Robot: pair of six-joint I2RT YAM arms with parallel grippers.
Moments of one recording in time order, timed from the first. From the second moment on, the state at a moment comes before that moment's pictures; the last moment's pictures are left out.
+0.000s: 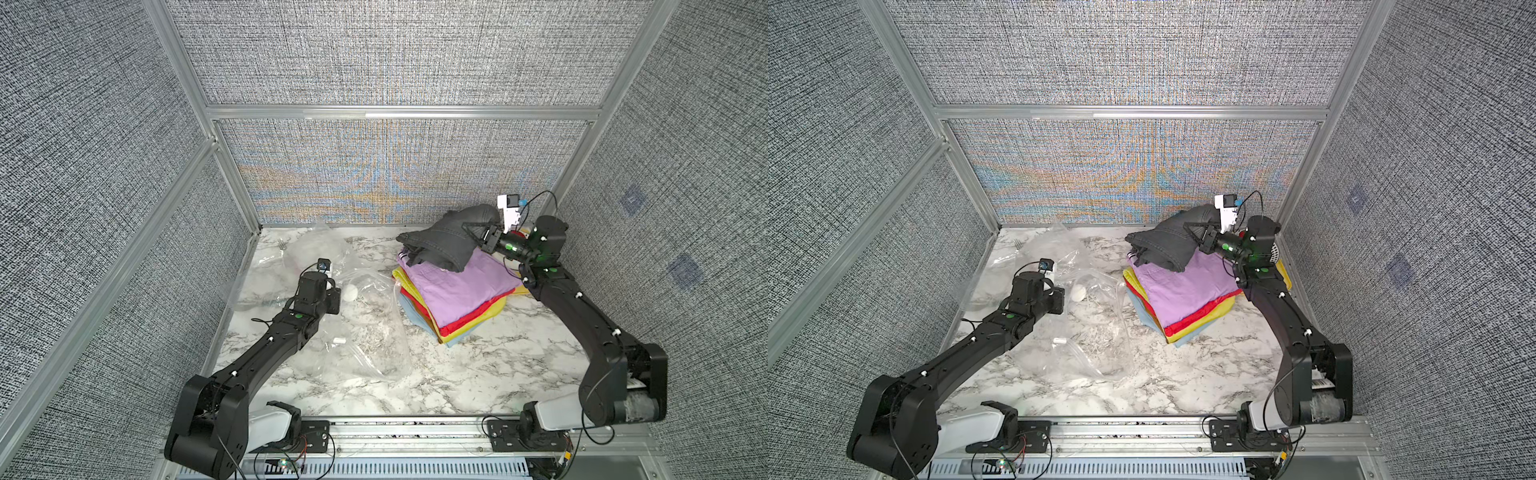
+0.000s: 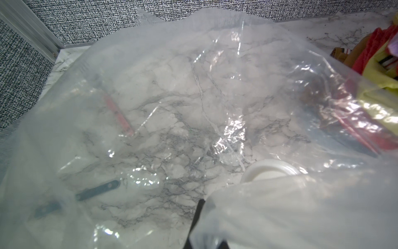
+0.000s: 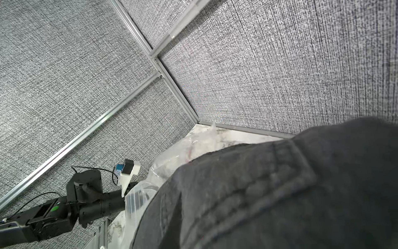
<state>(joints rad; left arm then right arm) -0.34 1.25 0.68 -0.10 -0.13 -0.08 0.06 1.42 1.08 0.31 -0.83 0.55</state>
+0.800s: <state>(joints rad) -0.34 1.24 0.71 -0.11 -0.10 -0.08 0.08 1.12 0.74 0.08 -0.62 0.61</state>
